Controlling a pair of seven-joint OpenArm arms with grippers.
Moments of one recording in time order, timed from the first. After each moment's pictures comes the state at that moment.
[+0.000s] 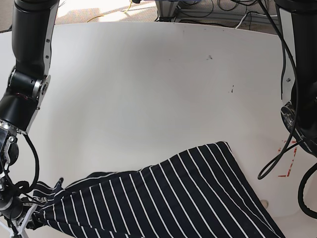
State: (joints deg) left arm -68.6 -20.4 -15.4 94.2 -5.8 -42.5 67.3; right arm 52.9 27.3 8.8 78.2 10.8 36.7 -65.5
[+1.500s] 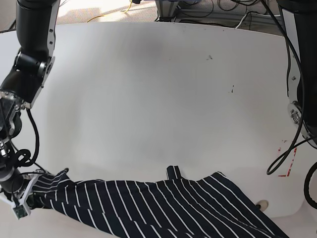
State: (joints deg) left arm -64.5 -24.2 -16.6 91.3 -7.4 -42.6 70.2; right arm 35.1 26.2 16.4 95.3 11.4 39.6 -66.5
